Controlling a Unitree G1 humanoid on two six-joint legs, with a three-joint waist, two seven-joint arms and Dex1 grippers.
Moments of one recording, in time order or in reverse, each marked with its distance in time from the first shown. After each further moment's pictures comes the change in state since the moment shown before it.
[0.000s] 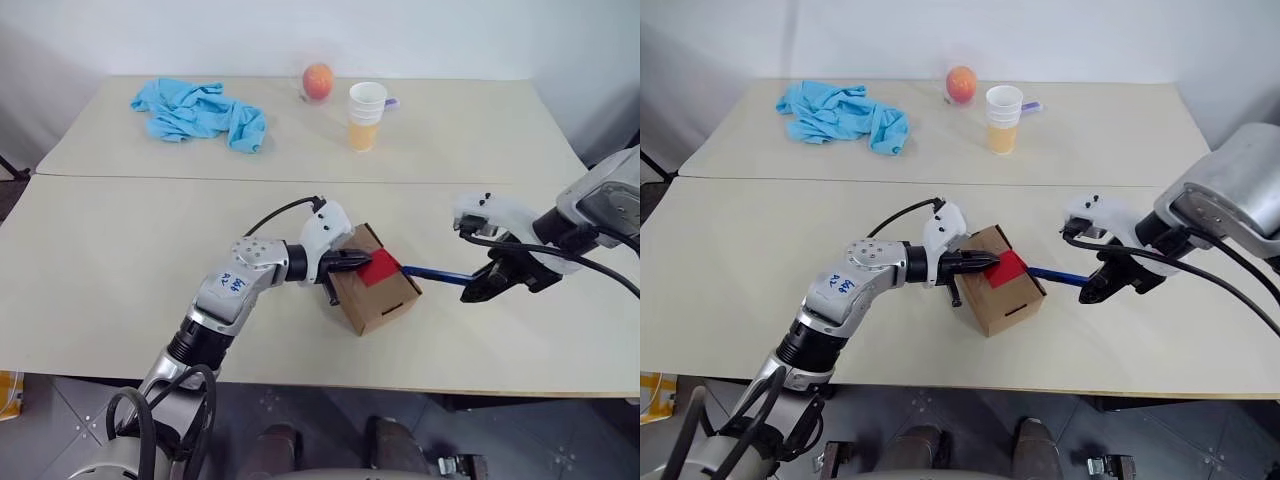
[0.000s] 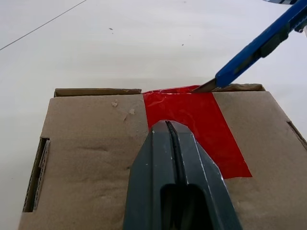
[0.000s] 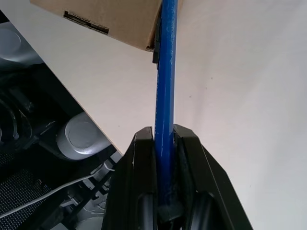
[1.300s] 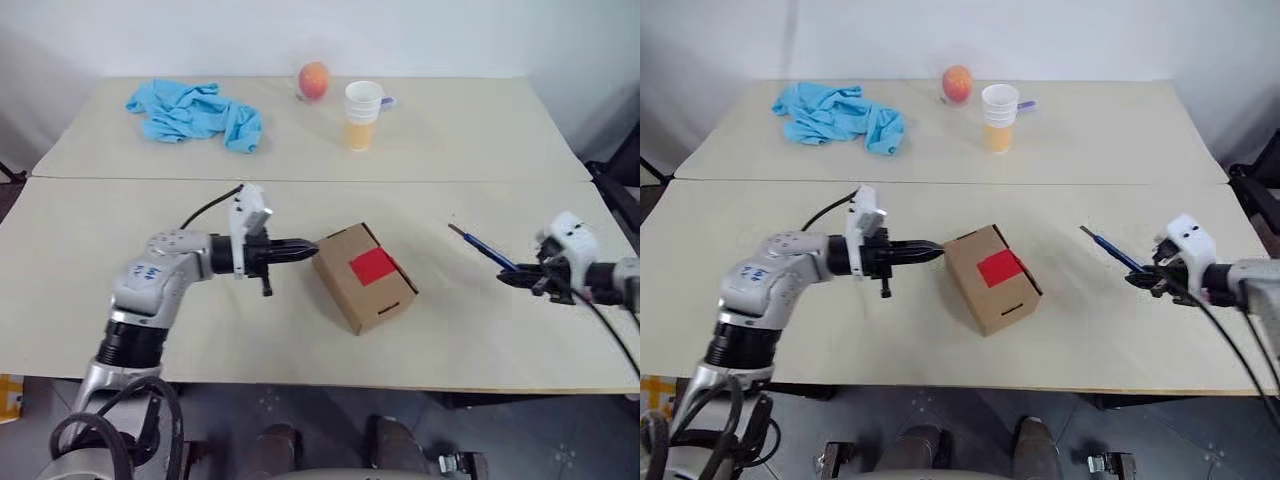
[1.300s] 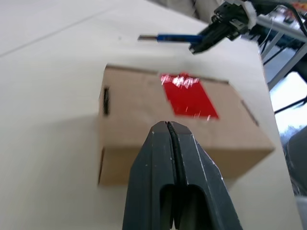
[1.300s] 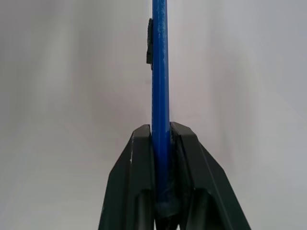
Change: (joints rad) left arm 0.122 0.288 0.263 -0.004 -0.239 0.010 -0.267; right arm 1.006 0.256 -0.882 0.503 -0.444 -1.110 -0.207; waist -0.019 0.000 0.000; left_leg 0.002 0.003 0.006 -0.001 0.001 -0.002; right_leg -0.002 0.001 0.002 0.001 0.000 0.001
